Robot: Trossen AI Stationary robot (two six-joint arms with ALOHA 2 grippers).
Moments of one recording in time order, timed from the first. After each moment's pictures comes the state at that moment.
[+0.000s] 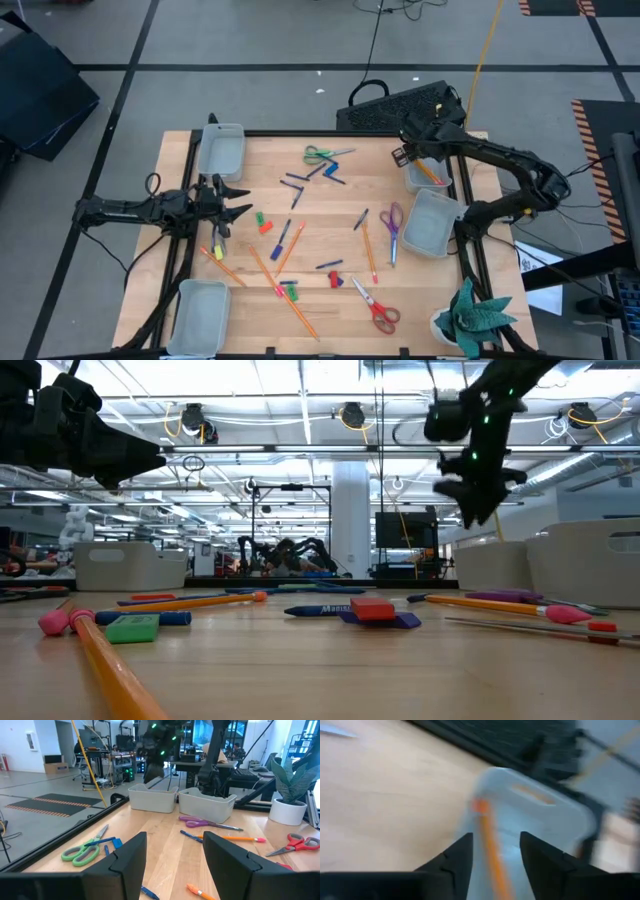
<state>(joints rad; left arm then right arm) -0.05 0.07 0.01 0.06 -0.27 -0.03 -0.66 1.34 0.96 -0.83 0.40 0.39</state>
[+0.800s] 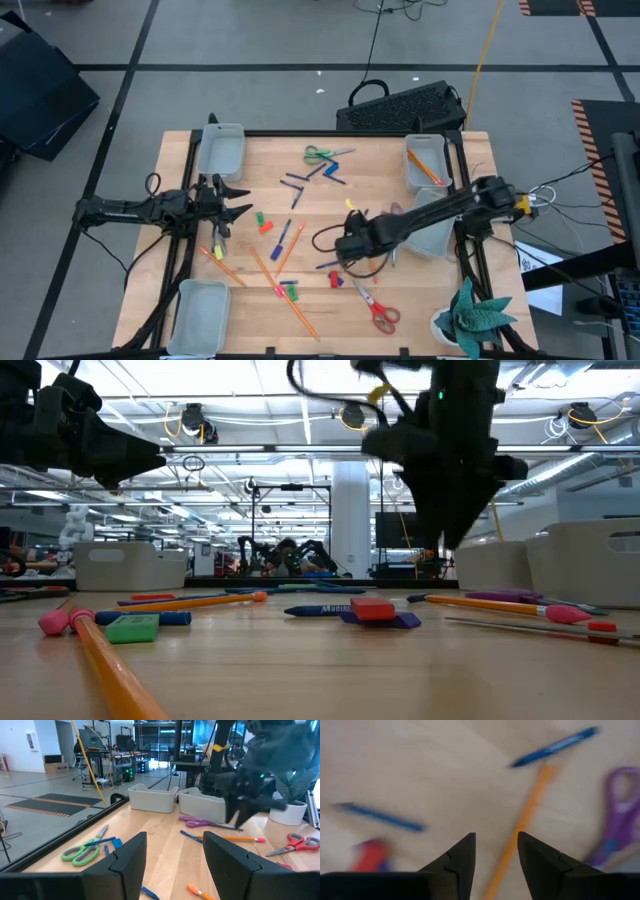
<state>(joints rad) -0.05 0.07 0.01 0.06 -0.27 -0.03 0.26 1.86 1.34 -1.01 0.20 1.26</state>
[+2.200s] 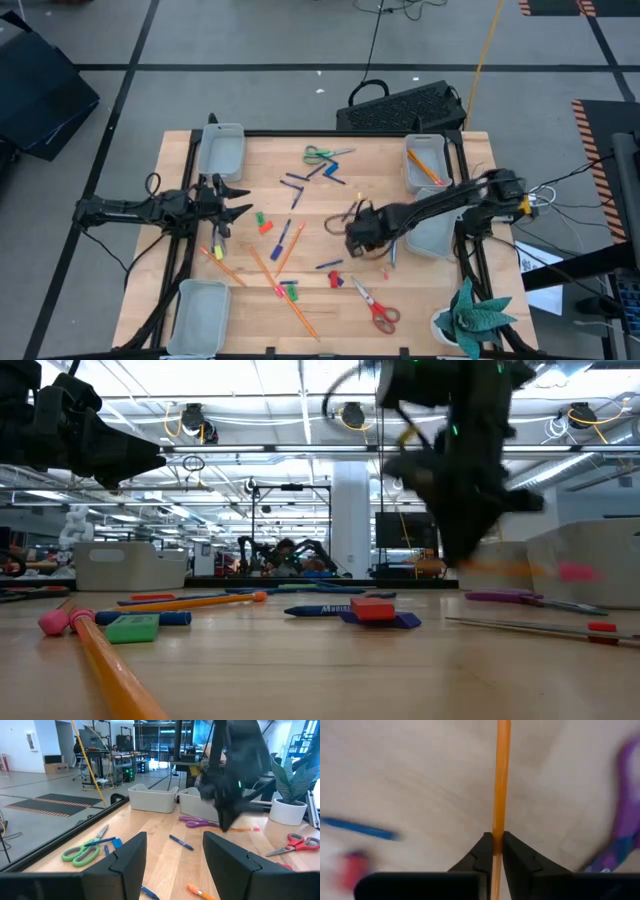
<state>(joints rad) -0.05 0.07 0.01 0.06 -0.27 -0.03 0.13 1.69 1.07 -0.77 0.09 1.24</state>
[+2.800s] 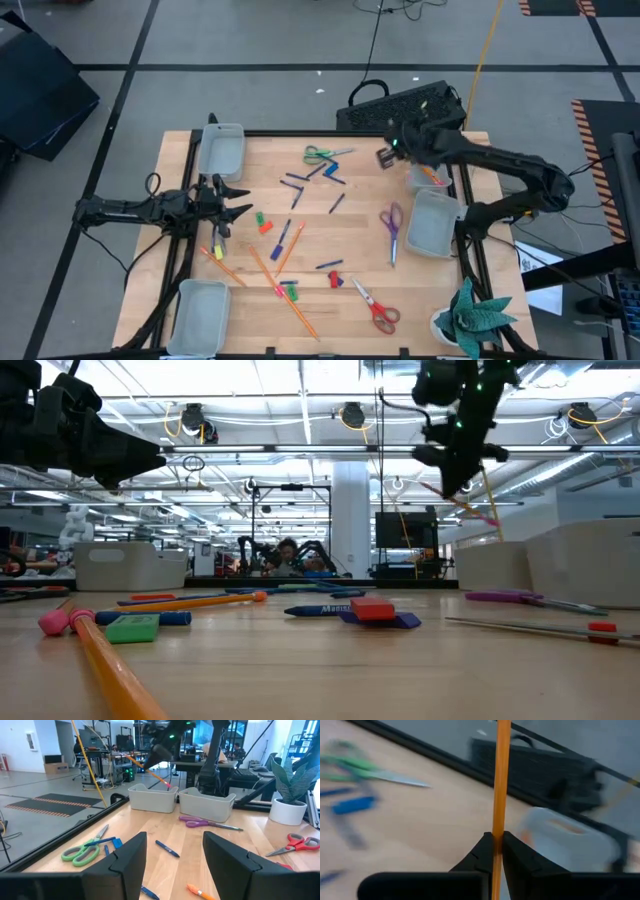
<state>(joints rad) -0.05 0.07 0.01 0.06 -0.27 -0.03 -0.53 1.32 1.07 -0.84 0.49 0.47</state>
